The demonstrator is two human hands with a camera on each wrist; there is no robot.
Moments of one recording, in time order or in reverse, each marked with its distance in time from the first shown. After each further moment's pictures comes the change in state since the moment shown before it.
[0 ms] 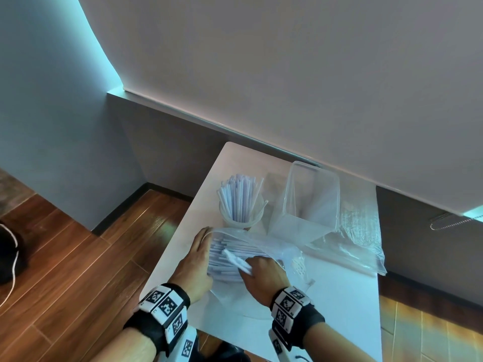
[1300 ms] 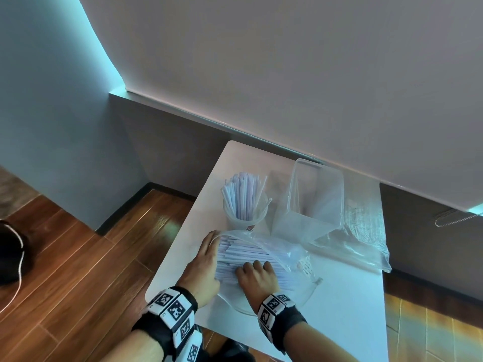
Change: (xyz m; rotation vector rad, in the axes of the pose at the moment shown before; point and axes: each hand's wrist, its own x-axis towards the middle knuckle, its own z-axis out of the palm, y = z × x) left_hand -0.005 -0.003 0.009 0.034 -0.009 0.049; right_hand 0.008 0.001 0.065 -0.572 0.040 -0.117
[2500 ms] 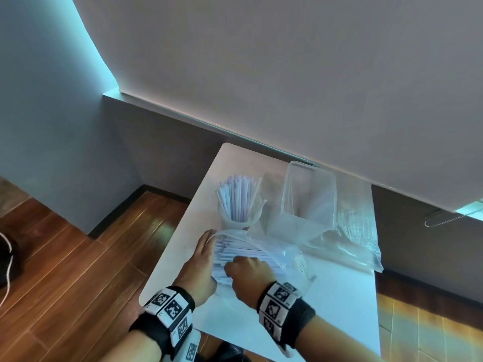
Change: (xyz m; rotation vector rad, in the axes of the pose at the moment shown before) left_hand 0.003 0.008 -0.002 -0.039 0.002 -0.038; right_hand -0.007 0.004 -0.093 0.238 -0.141 -0.125
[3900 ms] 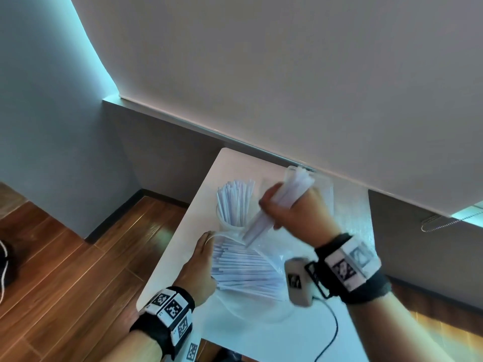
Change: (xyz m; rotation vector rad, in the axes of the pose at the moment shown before) left_hand 0.008 0.000 -0.002 -0.042 0.005 0.022; right_hand -0.025 0.051 -0.147 0.699 0.540 0.071
